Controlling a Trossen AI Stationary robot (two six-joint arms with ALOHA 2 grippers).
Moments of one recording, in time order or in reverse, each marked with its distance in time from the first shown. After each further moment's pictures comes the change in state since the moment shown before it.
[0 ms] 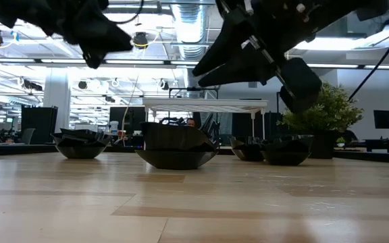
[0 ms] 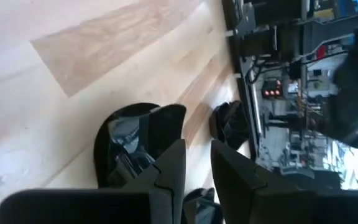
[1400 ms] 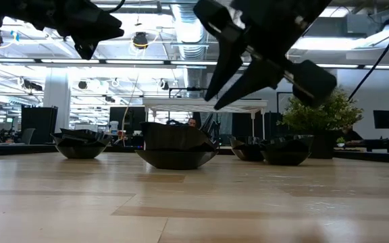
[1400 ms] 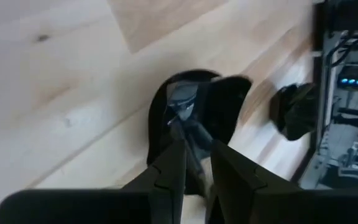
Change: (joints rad) left arm 0.002 -0.169 -0.055 0.009 -0.031 0.045; right arm -0.008 0.066 0.220 -0.494 -0.062 0.060
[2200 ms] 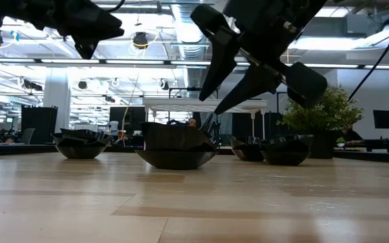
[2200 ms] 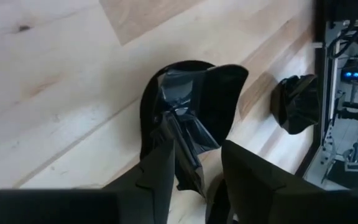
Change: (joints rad) left arm 0.000 0.000 0.000 0.006 0.000 0.002; right arm -0.044 0.001 0.001 -0.011 -0.025 0.011
